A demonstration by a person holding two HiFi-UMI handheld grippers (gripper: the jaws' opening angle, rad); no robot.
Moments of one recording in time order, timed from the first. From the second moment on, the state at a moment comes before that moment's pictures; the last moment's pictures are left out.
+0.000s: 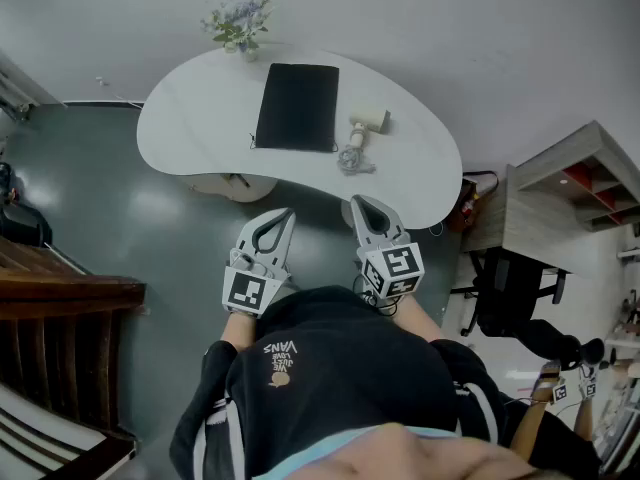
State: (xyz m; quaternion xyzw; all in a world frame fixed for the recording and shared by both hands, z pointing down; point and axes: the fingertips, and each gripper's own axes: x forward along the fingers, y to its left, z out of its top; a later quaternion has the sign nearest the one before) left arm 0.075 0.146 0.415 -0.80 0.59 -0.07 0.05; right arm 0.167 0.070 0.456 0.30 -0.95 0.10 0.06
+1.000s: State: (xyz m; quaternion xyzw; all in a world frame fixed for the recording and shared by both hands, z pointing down) left arm 0.041 0.108 0.454 -0.83 0.55 -0.09 0.03; right arm 0.145 0.035 0.484 0.37 -0.91 0.15 0.05
